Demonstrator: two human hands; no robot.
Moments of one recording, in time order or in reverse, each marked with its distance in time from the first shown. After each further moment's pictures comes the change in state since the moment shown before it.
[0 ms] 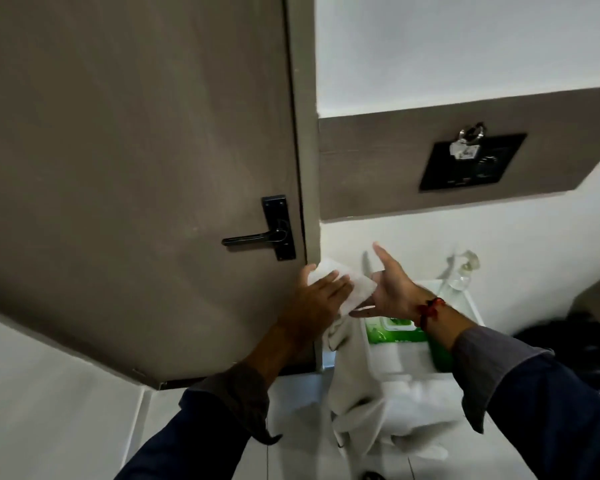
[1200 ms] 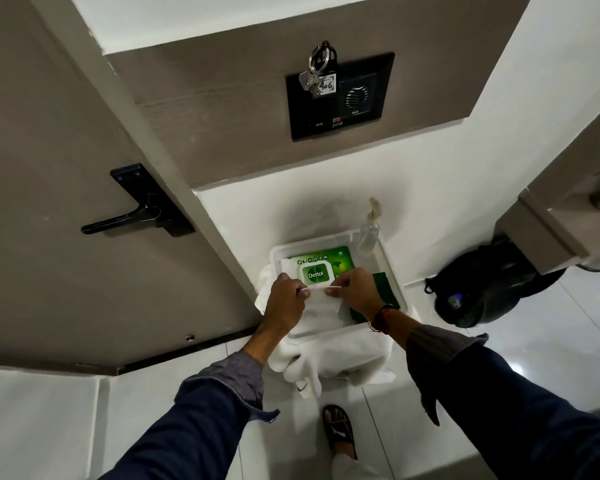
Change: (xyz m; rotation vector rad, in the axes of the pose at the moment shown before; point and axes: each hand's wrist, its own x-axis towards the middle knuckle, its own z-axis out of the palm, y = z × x) left_hand 0.045 0.123 0.134 -0.649 -0.486 -0.880; right_hand 0.021 0.097 -0.167 -0.765 0.479 -0.366
